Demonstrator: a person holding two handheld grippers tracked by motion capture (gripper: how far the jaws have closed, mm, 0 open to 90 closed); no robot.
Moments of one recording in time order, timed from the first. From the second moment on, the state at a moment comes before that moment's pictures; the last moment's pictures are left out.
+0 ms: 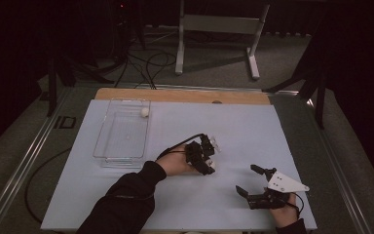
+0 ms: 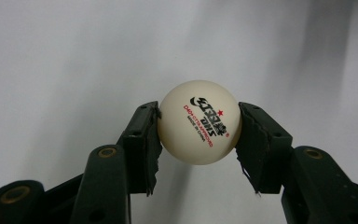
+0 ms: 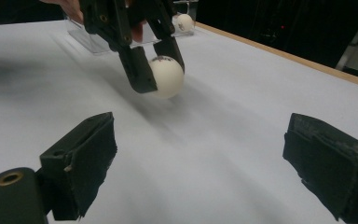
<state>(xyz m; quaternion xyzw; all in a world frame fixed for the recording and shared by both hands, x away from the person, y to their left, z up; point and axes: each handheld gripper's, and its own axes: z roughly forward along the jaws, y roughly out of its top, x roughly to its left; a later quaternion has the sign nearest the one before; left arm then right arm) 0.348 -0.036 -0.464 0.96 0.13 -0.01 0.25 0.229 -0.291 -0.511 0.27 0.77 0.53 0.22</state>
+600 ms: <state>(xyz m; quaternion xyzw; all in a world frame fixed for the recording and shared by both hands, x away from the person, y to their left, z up) 0.342 -0.012 -0.445 0.96 0.12 0.00 0.24 0.229 -0.291 -0.510 0.27 0.77 0.53 0.22</state>
